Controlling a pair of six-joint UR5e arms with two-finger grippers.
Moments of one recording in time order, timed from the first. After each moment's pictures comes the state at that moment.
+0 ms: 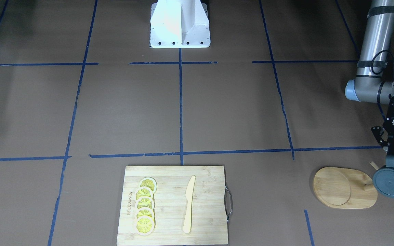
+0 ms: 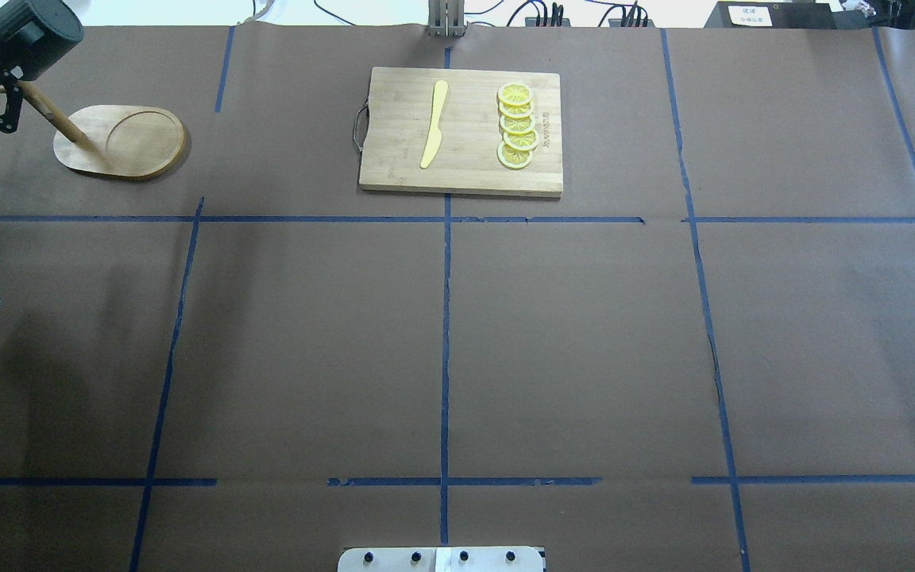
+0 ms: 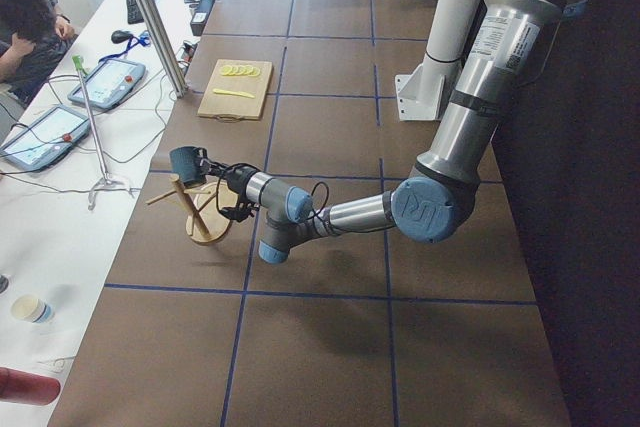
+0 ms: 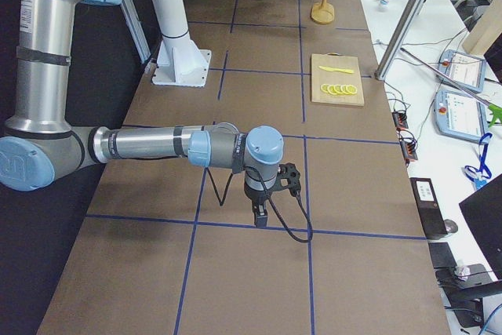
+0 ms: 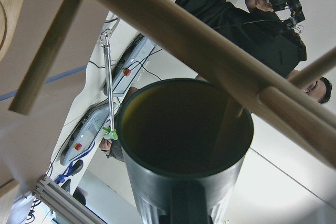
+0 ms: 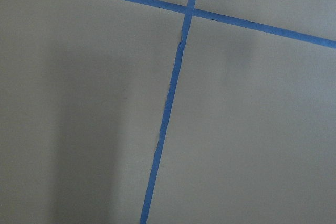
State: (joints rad) left arm -1.04 -1.91 -0.90 -3.77 -1.45 -2.88; right arm 1.56 -1.74 1.84 -1.72 2.29 -0.23
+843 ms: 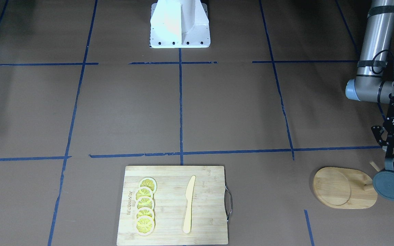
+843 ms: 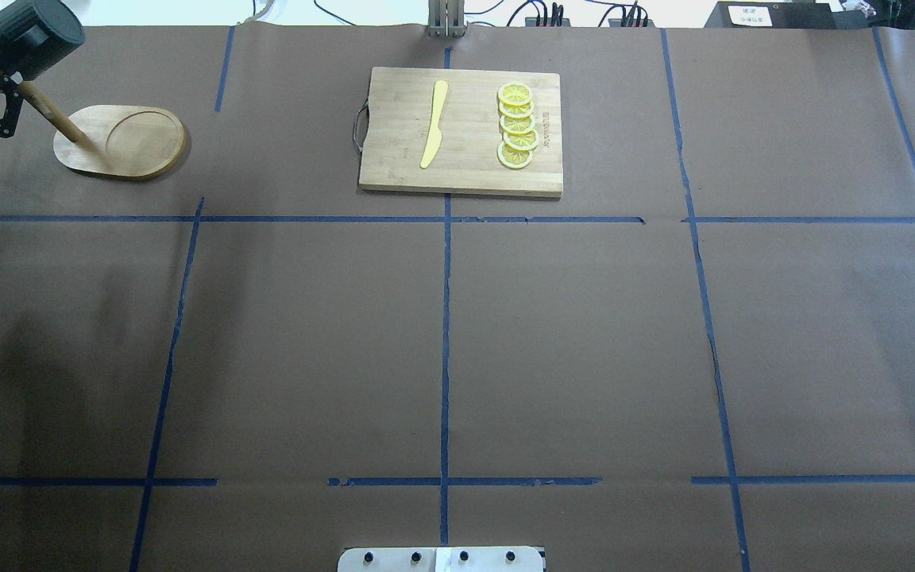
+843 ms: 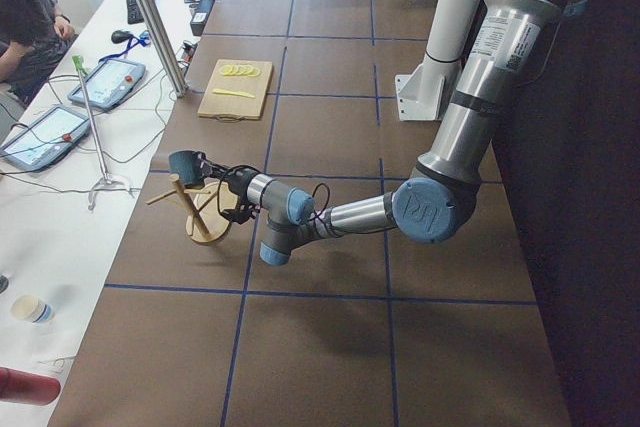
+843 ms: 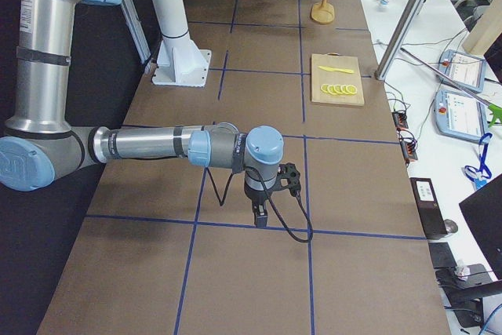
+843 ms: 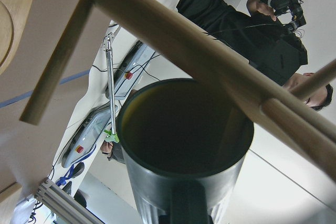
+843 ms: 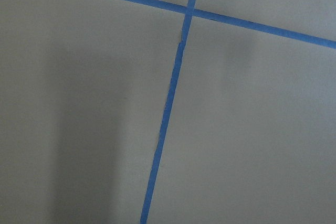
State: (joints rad) left arm -1.04 -1.90 -0.90 -3.77 -1.45 -2.88; right arm 1.56 -1.74 1.84 -1.72 2.29 -0.23
